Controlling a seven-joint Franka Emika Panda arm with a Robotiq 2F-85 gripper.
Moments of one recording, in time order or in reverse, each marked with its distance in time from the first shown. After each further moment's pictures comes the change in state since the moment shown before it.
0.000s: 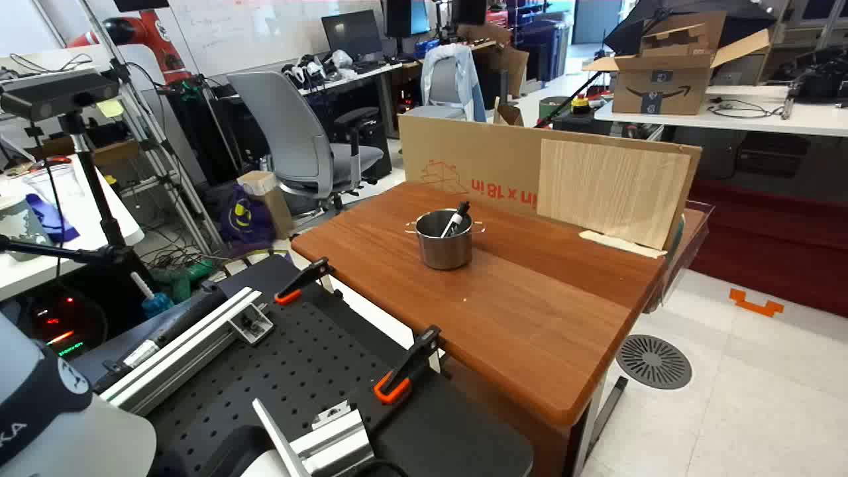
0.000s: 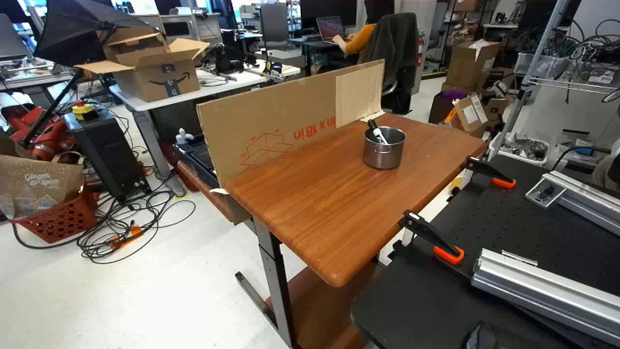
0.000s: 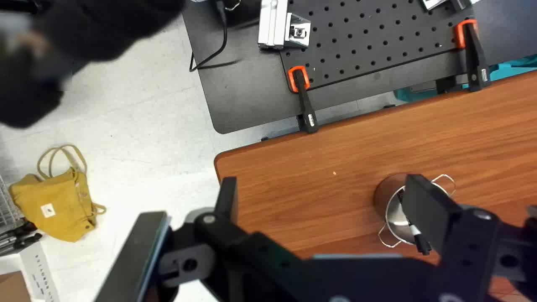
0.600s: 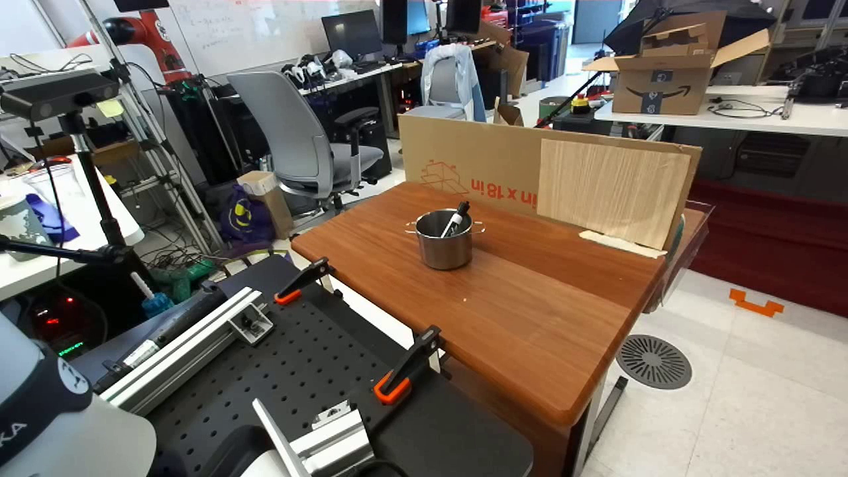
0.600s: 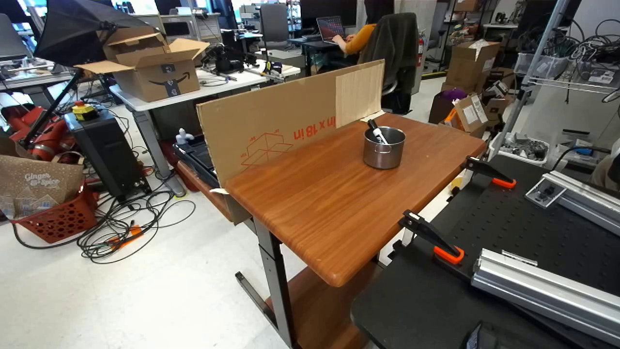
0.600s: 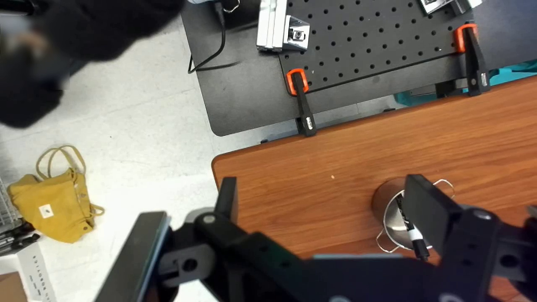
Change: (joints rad) arm 0.000 0.002 0.010 -0.009 0.000 0.002 0.001
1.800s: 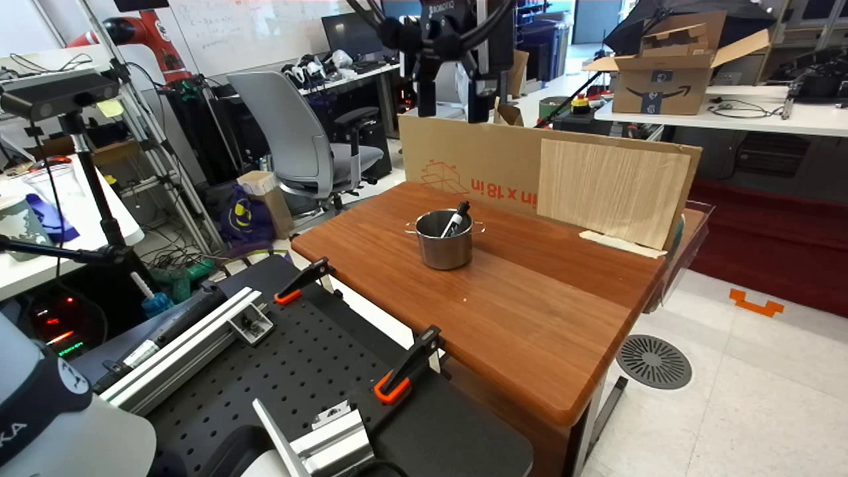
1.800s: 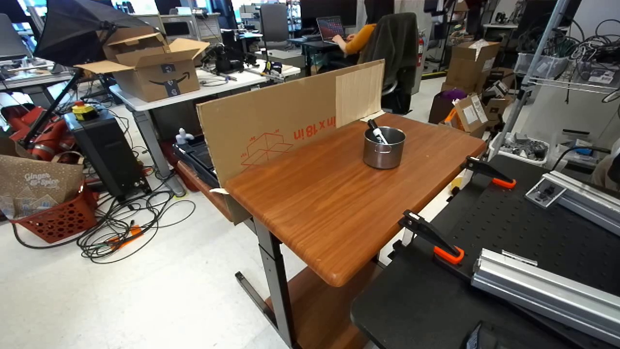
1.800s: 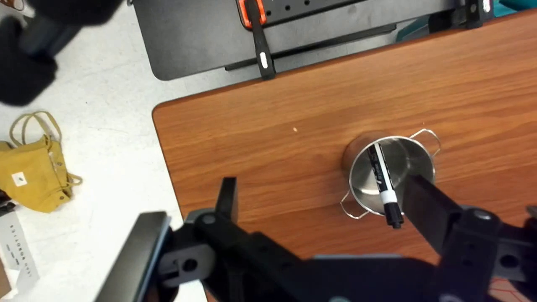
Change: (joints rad) arm 0.056 0.224 0.095 -0.003 0.045 0.282 0.133
